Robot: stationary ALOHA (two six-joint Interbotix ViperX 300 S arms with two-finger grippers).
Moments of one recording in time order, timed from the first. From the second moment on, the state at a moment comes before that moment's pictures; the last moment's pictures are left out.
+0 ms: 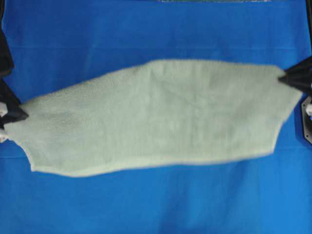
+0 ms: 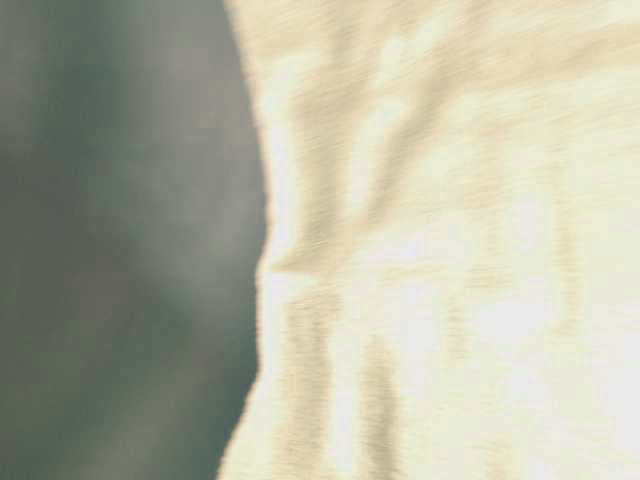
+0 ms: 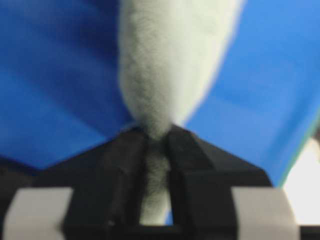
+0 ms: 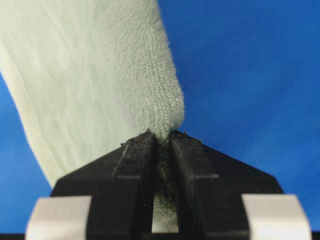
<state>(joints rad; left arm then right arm) -0.26 -0.73 0.55 0.15 1.11 -0.76 0.27 -0.89 0.76 -0.62 1.03 0.92</state>
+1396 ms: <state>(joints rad) -0.55 -0.17 0.18 0.17 0.72 -0.91 0.18 -0.75 0.64 -0.93 1.59 1.06</state>
